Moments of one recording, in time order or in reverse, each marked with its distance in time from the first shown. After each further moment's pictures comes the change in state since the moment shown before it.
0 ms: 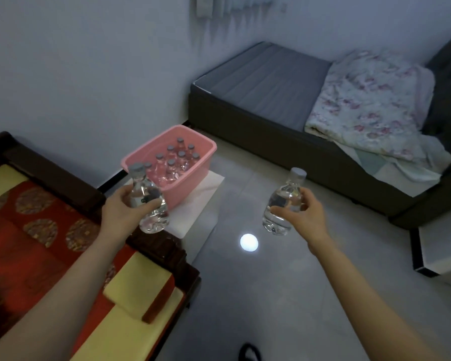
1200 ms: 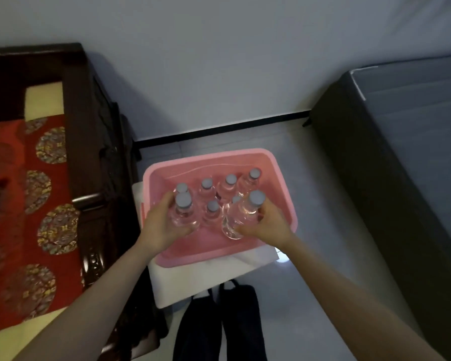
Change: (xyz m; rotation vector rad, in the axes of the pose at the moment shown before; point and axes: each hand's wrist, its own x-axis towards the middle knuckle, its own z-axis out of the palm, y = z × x) left_hand 0.302 -0.073 0.154 0.033 0.207 -0.263; right_hand 0.442 0.011 0.345 -0.312 -1.098 -0.194
